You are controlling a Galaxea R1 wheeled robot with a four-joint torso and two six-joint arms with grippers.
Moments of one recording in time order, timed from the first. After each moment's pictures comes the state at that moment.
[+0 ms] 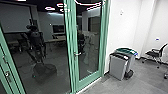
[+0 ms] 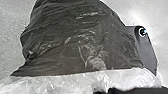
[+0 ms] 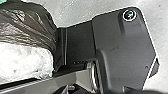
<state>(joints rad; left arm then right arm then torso) 1.40 3.02 -2.76 -0.25 0.13 0.21 -1.55 3.07 -2.71 -0.21 0.06 0.24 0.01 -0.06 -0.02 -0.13</state>
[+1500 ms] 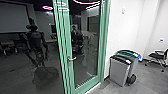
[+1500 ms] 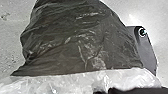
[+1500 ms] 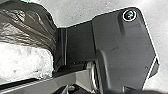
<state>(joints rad) 1.40 3.02 -2.76 -0.25 0.13 0.21 -1.55 3.07 -2.71 -0.21 0.06 0.24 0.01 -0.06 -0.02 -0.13</state>
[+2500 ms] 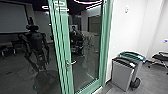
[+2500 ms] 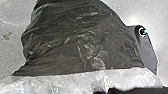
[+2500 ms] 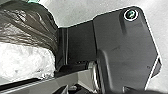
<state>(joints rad) 1.40 3.02 -2.76 -0.25 0.13 0.21 -1.55 3.07 -2.71 -0.21 0.06 0.24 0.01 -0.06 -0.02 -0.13</state>
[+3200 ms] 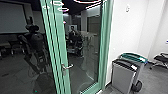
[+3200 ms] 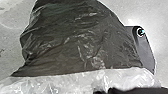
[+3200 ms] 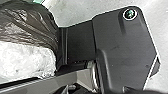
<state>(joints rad) 1.40 3.03 -2.76 -0.25 0.12 0.21 -1.56 3.07 -2.71 -0.21 0.06 0.24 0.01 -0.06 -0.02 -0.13</state>
